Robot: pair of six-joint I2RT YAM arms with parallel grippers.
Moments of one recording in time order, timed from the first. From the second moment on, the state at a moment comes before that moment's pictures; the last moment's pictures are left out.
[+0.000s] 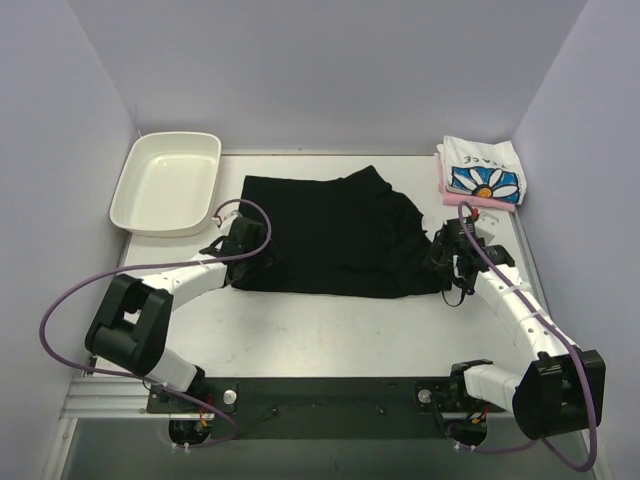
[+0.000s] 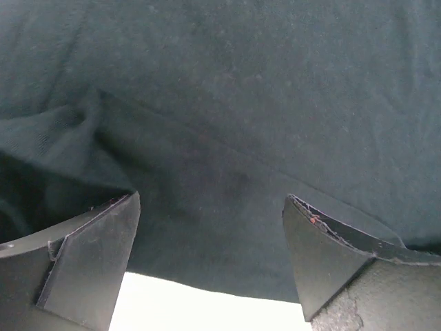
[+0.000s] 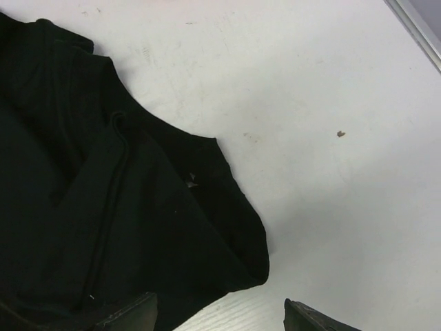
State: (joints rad) left arm -0.44 1.50 0.78 -0.17 -0.19 -0.93; right arm 0.17 1.15 0.80 -0.68 0.34 0.61
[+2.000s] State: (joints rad) left arm -0.54 1.64 0.83 -0.01 -0.12 -0.96; right arm 0.03 1.34 0.69 -0.55 0.21 0.60
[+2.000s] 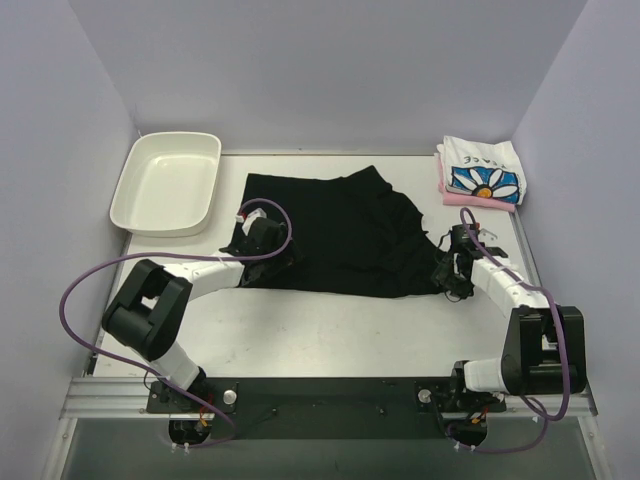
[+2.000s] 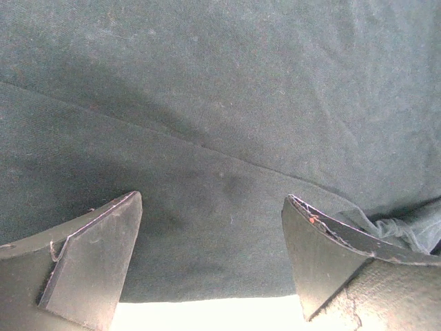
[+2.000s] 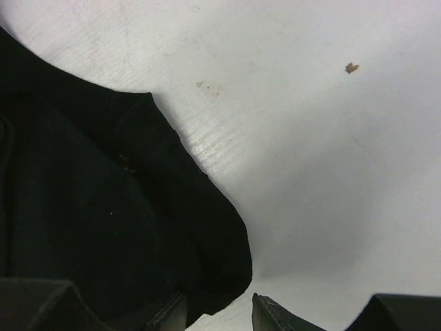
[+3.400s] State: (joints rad) left arm -0.49 1.47 0.63 0.05 -0.09 -0.96; right arm 0.05 1.40 0.77 -0.59 0.39 0.61
